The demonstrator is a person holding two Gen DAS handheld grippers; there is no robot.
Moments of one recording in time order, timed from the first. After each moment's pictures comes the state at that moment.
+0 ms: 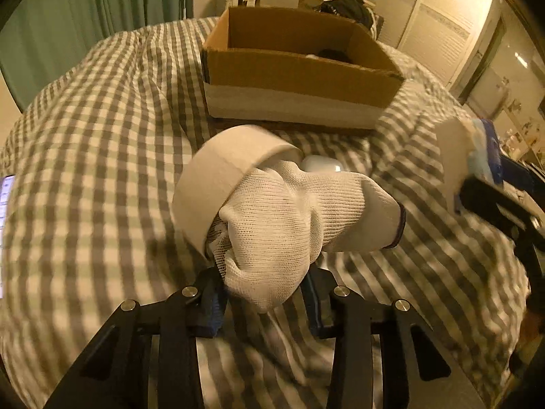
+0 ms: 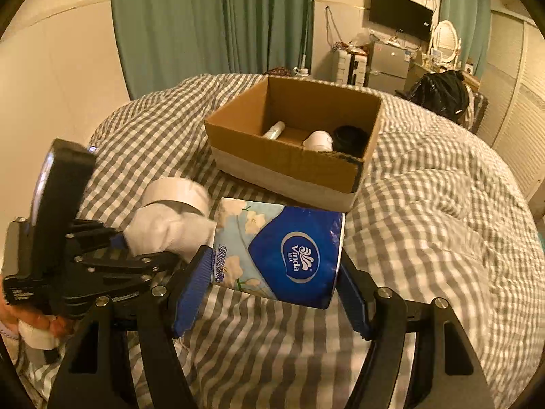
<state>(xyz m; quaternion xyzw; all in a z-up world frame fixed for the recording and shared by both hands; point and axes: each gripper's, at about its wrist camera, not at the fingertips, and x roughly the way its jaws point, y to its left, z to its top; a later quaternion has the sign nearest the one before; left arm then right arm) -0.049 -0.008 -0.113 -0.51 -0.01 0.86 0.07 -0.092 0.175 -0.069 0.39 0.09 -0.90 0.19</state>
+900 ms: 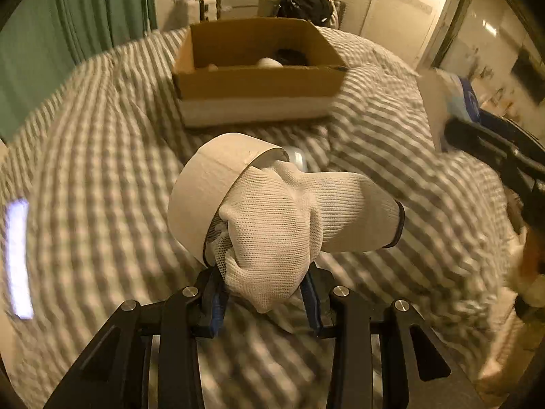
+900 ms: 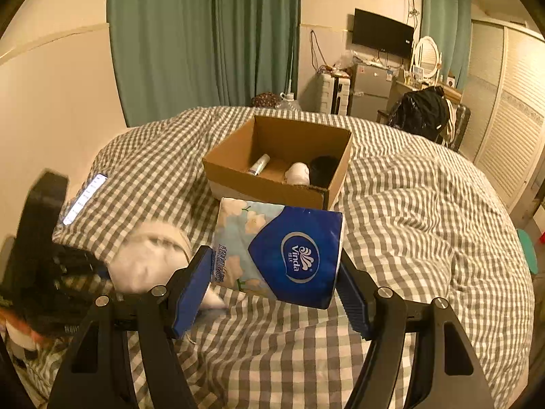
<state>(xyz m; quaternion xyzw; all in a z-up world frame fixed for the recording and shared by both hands) -0.029 0.003 -0.083 -0.51 0.03 0.85 0.14 -0.062 0.198 -0.026 0.35 0.08 -0.92 0.17</state>
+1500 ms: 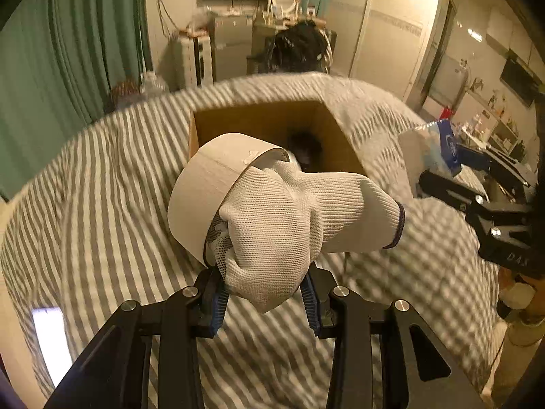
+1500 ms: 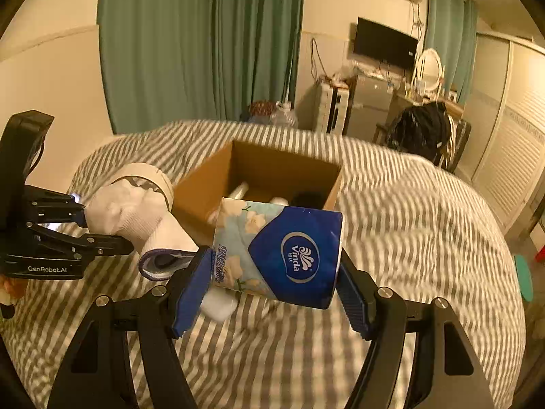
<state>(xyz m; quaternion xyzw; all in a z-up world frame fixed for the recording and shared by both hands) -0.132 -0.008 -0.018 -0.44 0.04 0.88 0.15 -0.148 0.199 0.000 0.32 0.09 -0.93 0.17</state>
